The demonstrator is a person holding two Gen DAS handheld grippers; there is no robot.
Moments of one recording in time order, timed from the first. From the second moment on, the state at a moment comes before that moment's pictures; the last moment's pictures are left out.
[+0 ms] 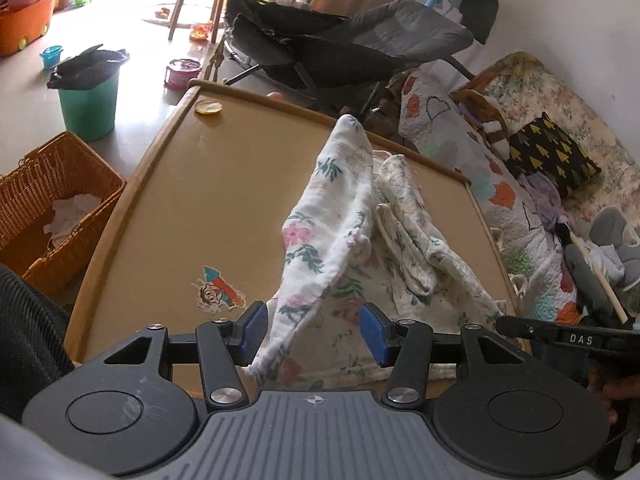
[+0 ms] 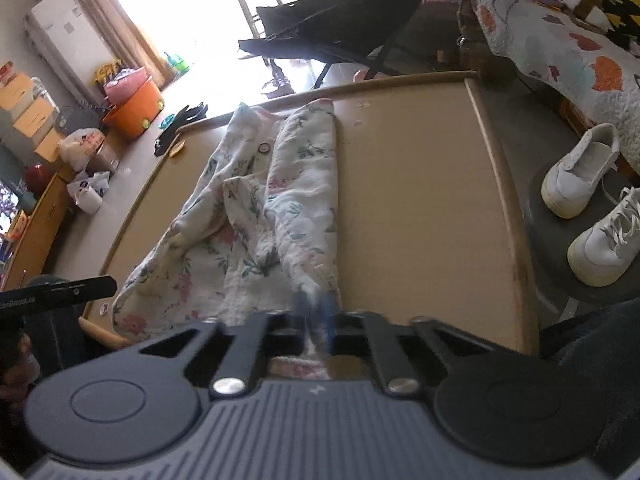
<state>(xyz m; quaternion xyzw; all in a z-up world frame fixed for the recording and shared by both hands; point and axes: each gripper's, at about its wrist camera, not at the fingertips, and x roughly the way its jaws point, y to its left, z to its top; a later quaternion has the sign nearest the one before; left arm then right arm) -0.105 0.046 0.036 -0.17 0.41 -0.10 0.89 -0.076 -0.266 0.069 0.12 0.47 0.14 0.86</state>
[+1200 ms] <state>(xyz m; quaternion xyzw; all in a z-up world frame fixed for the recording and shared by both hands) -0.098 0.044 0.028 -0.19 0.42 -0.10 0.88 -0.073 -0.169 0.069 -0.05 0.53 0.24 0.81</state>
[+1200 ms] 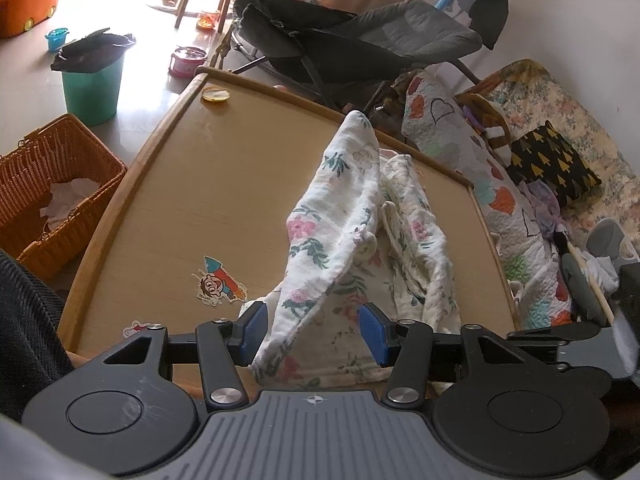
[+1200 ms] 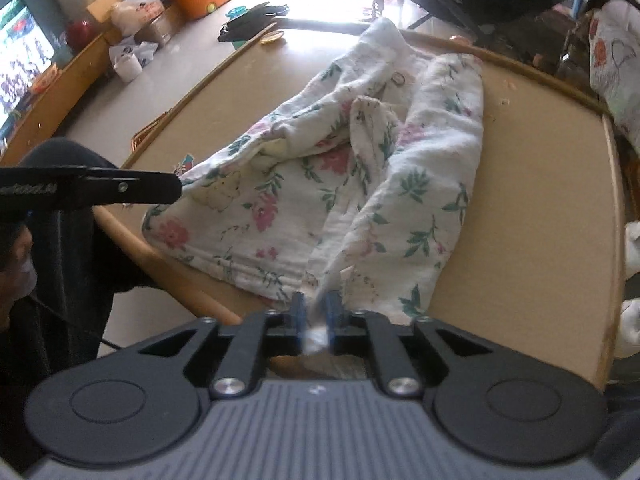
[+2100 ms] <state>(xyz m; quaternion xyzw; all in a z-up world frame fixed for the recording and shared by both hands) -0.096 0.049 0.026 -0.20 0.42 -0.10 0.88 0.011 -0.159 0.075 -0.07 0.49 0.14 0.86</state>
